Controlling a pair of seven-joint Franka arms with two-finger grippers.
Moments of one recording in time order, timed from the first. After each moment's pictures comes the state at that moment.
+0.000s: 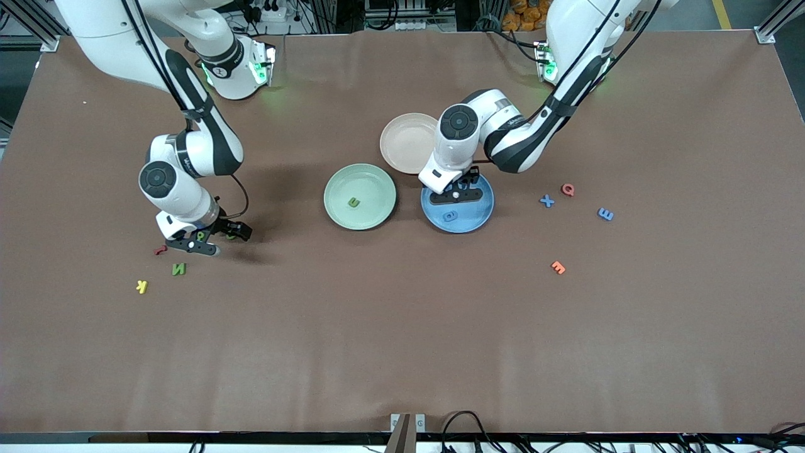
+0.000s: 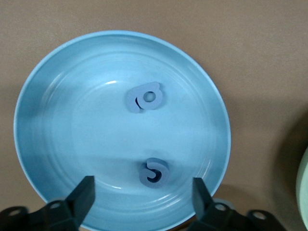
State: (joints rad) left arm -0.31 0.49 -0.51 -2.05 0.27 2.40 -1.06; right arm 0.19 0.37 -0.08 -2.31 -0.02 2.67 0.34
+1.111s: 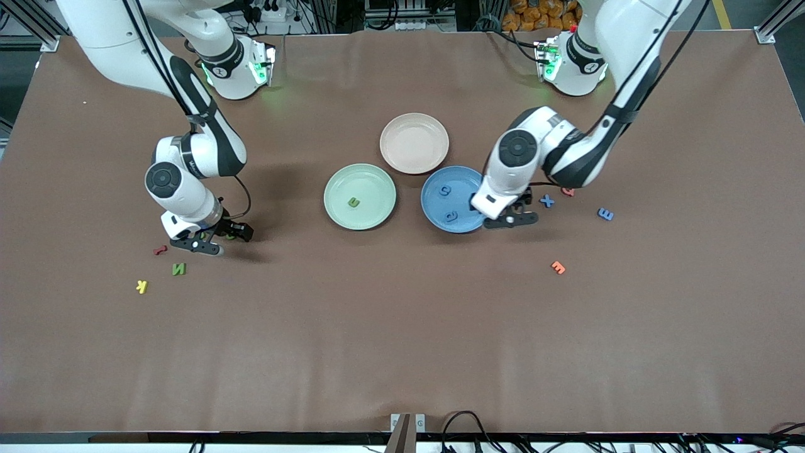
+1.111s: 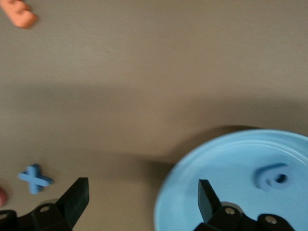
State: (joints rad) left arm -0.07 0.41 -0.50 -2.13 0.35 2.37 -0.90; right arm 0.18 0.40 -0.07 -2.32 -0.02 2.73 0.34
